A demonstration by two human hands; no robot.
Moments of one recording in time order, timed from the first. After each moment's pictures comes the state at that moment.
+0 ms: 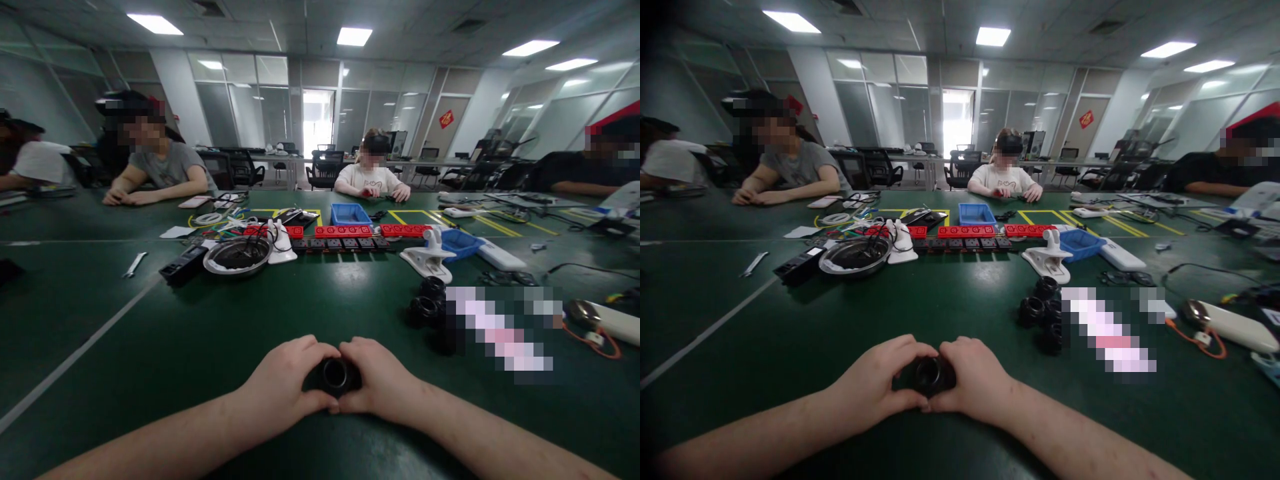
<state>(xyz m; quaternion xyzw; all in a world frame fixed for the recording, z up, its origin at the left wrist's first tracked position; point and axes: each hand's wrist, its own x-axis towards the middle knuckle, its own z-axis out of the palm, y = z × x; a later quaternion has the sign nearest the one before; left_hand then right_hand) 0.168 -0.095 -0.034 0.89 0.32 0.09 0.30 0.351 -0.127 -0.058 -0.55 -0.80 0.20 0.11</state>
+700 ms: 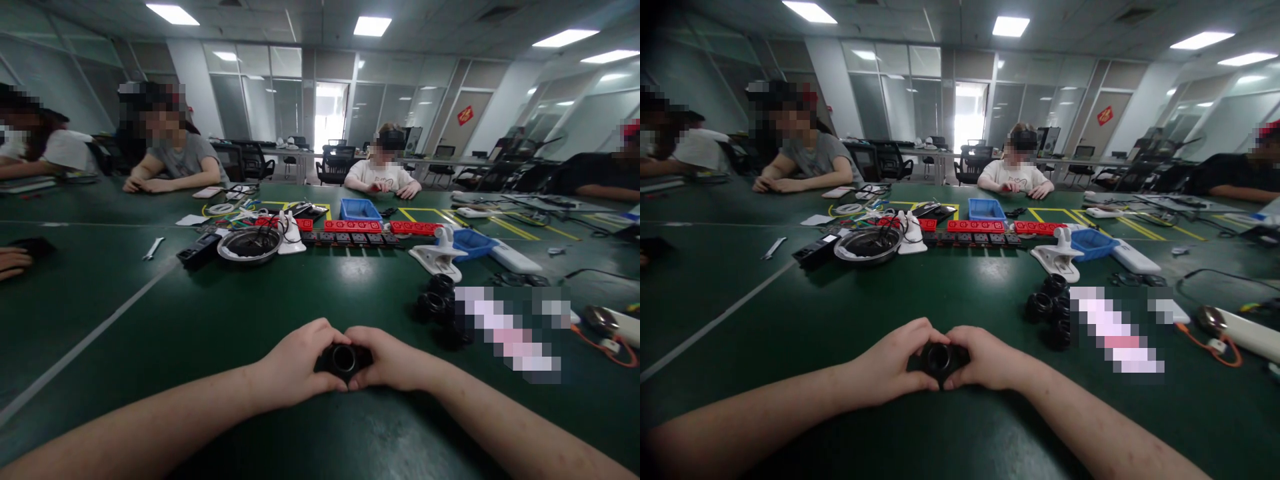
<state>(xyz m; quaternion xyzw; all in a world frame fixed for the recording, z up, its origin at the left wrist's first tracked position) 0.171 -0.094 -0.043 0.89 0.27 0.15 0.33 0.363 -0.118 -0.055 -0.47 -0.79 0.37 0.14</state>
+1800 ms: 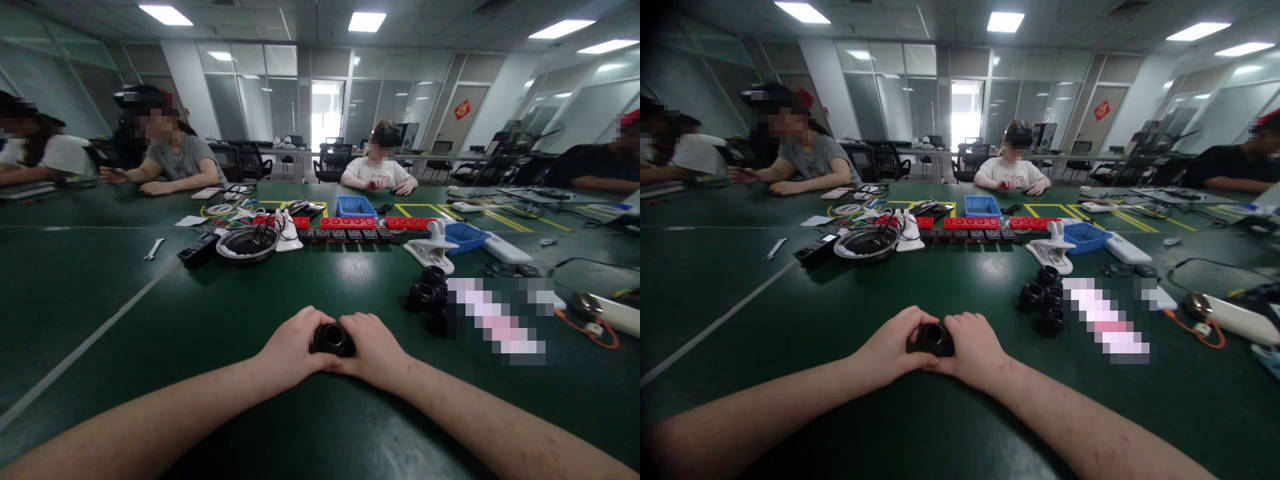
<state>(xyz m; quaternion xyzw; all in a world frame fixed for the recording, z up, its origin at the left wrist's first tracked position) 0.174 -0.100 -0.046 0.86 0.37 0.18 0.31 0.346 -0.129 -0.065 -0.55 -0.82 0.09 0.14</state>
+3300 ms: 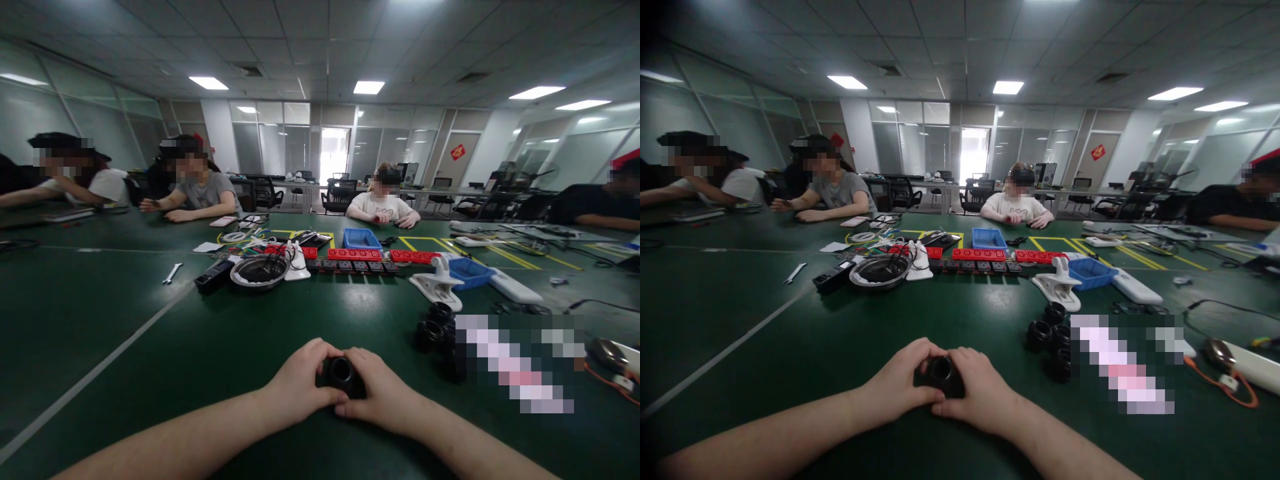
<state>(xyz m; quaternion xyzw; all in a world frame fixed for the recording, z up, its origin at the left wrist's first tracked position) 0.174 -0.096 -0.048 0.84 0.37 0.20 0.35 0.352 -0.129 -0.057 -0.52 -0.81 0.21 0.17</state>
